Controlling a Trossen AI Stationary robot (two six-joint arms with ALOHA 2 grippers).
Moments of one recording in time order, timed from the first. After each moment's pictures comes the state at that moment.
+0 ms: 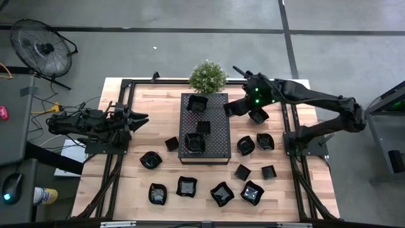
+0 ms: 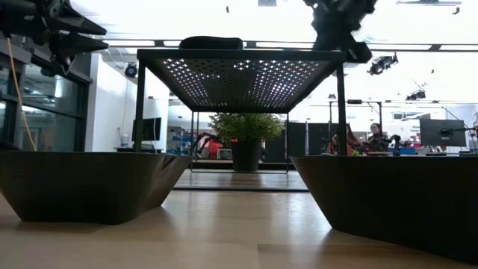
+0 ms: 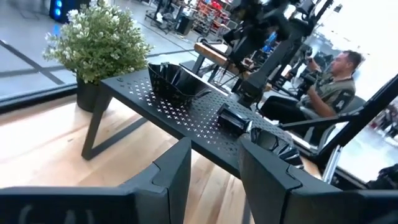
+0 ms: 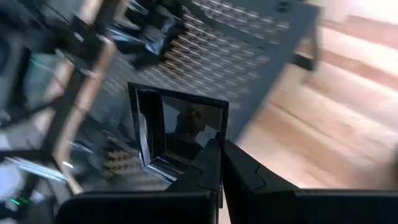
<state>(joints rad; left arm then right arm) -0.18 0.01 0.38 -0.45 -0.47 -0.50 -0.33 1.25 1.20 -0.77 -0.13 0.82</state>
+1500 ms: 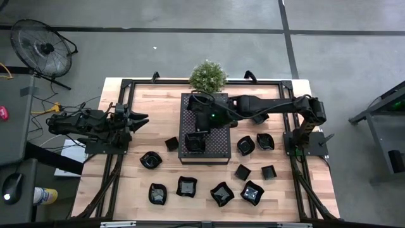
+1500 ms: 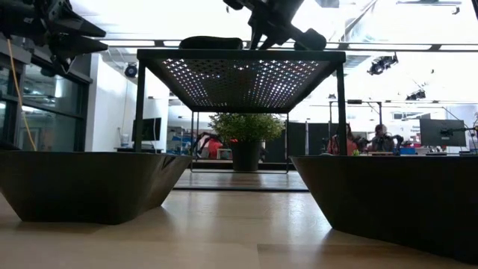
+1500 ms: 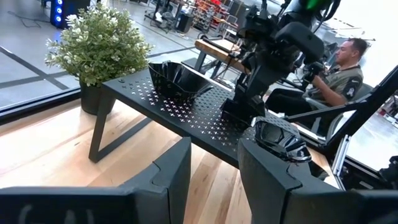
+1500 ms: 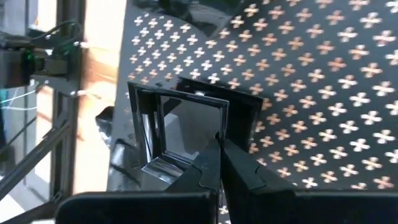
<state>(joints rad) -0.18 0.01 0.38 -0.47 -0.46 -0.45 -0.04 1.77 1.65 -0.87 0.06 1.35</state>
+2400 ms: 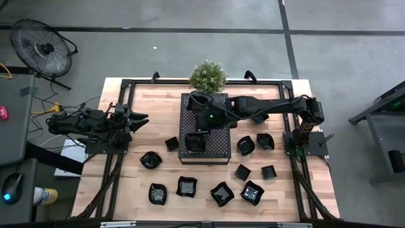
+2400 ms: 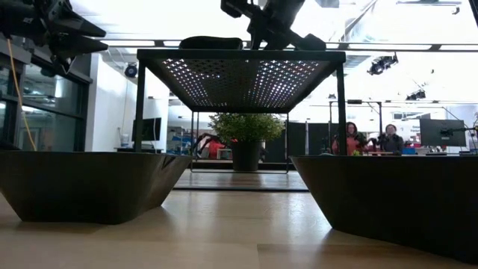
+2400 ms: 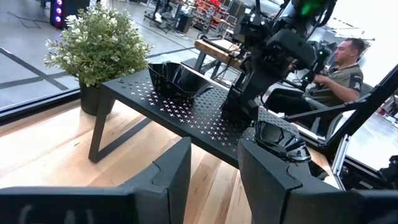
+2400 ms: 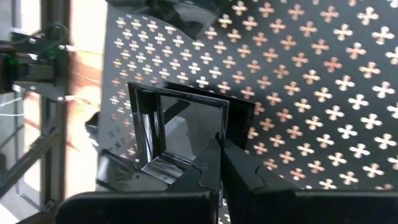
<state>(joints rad) -0.18 0.01 0.38 -0.47 -0.46 -0.45 -0.04 1.80 1.65 -0.88 0.06 1.37</state>
